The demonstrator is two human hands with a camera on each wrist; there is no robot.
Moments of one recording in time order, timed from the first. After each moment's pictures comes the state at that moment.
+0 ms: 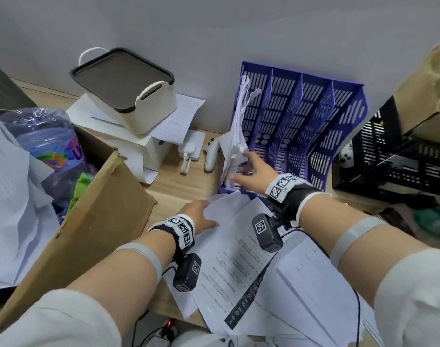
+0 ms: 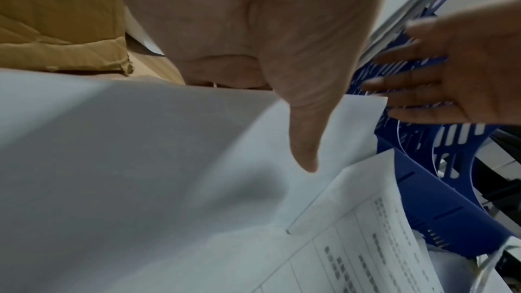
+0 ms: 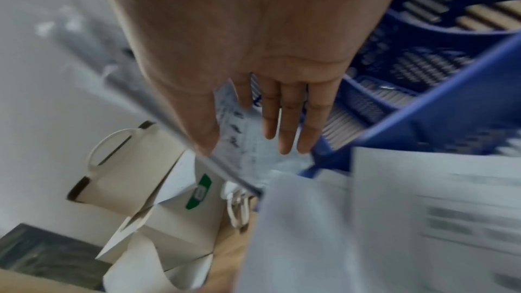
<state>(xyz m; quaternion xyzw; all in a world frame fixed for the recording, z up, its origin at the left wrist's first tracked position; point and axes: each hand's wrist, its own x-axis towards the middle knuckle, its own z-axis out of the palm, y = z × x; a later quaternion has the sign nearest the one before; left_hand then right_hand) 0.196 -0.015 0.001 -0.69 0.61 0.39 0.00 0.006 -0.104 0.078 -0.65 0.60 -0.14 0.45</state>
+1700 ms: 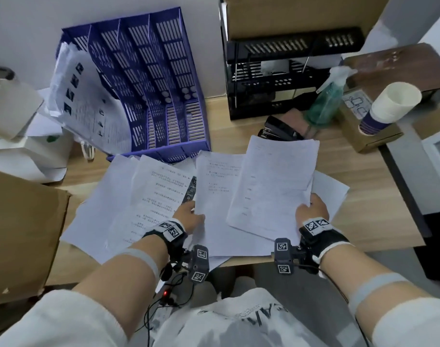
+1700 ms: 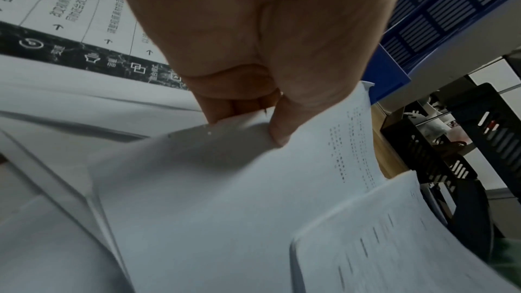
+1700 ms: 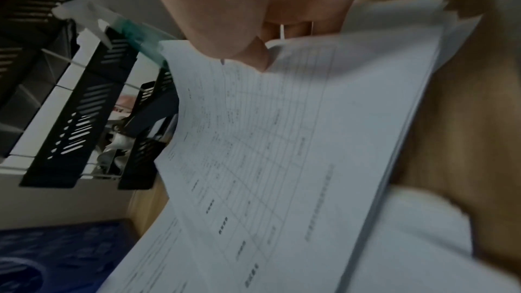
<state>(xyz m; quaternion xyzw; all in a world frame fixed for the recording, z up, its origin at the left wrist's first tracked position) -0.069 0.112 -0.001 -0.71 0.44 0.55 -0.05 -0.369 0.168 -0.026 -0.21 0.86 -0.25 0.39</state>
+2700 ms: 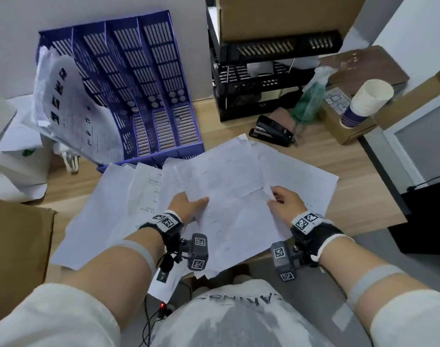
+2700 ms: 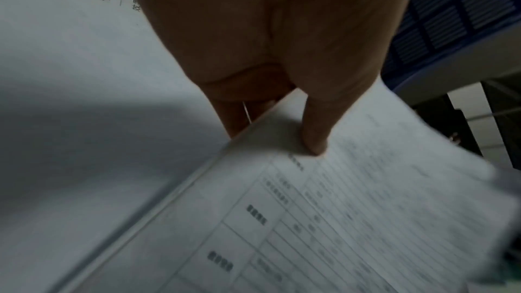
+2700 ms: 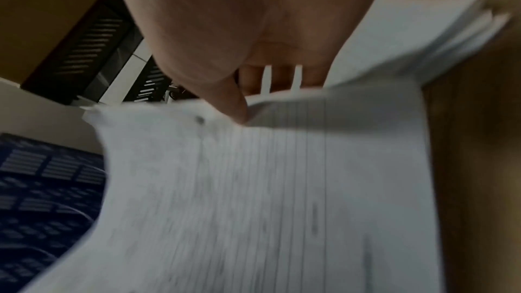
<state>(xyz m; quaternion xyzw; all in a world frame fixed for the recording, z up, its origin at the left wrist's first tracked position) -0.053 0.075 -0.014 -0.68 0.40 0.60 -0.16 -0.319 0.163 -0.018 -0.38 0.78 -0.26 0.43</state>
